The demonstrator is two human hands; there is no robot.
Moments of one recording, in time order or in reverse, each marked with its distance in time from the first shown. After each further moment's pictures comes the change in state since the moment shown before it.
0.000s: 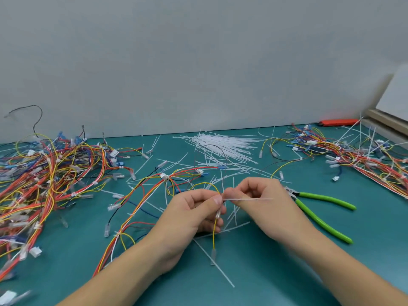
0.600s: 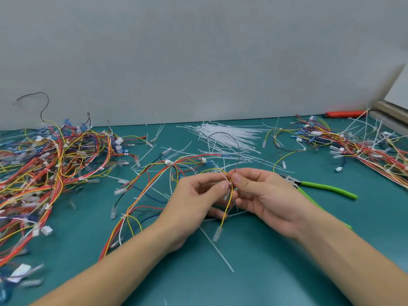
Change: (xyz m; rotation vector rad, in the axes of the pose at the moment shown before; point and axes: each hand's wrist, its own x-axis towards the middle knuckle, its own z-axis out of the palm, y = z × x) left_hand 0.000 0.000 0.008 0.154 0.055 0.080; right_hand 0.002 0.000 0.002 0.780 -0.281 0.276
